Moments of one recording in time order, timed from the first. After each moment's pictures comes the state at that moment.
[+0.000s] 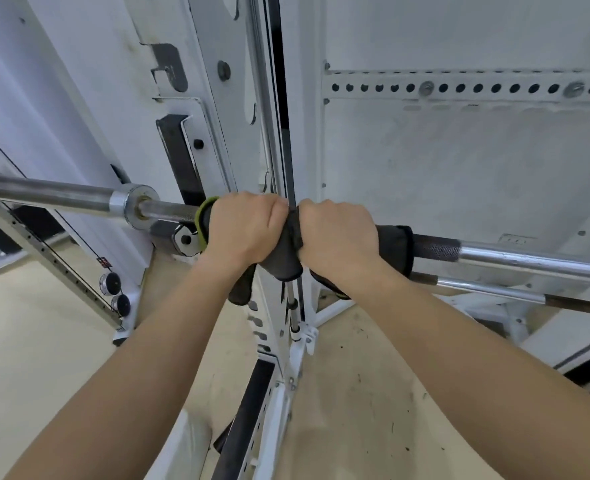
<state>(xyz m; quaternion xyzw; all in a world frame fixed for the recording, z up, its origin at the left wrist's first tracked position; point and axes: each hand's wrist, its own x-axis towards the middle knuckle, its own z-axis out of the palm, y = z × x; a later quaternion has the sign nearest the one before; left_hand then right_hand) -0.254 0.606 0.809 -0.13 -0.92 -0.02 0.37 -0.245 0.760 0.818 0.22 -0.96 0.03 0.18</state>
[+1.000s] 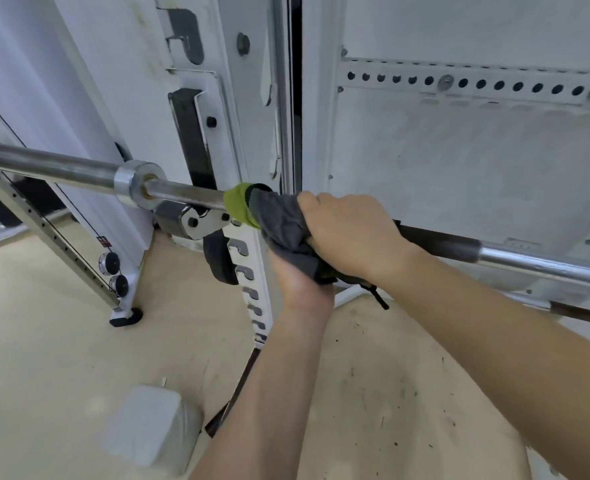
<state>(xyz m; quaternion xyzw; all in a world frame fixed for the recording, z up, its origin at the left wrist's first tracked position) -0.219 0.701 0.757 0.11 -0.16 -0.98 0.08 -0.246 0.774 0.820 0.36 -0.91 -0.07 0.20</state>
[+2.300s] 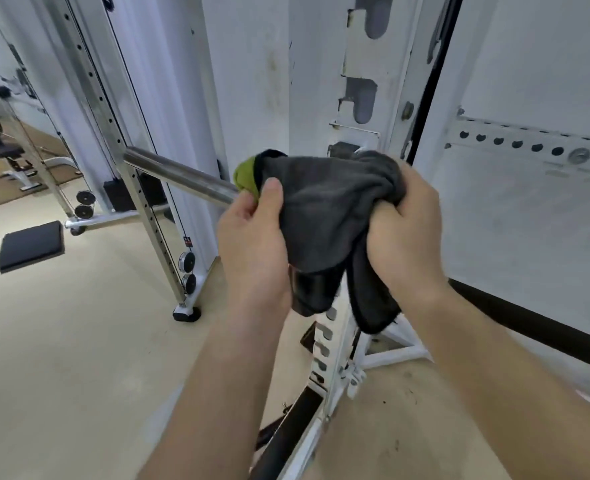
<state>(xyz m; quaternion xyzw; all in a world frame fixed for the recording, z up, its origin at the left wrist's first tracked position) -0.154 0.531 0.875 0.15 -0.48 -0.78 0.38 -0.224 0.647 0.882 0.24 -0.73 0.62 0.16</state>
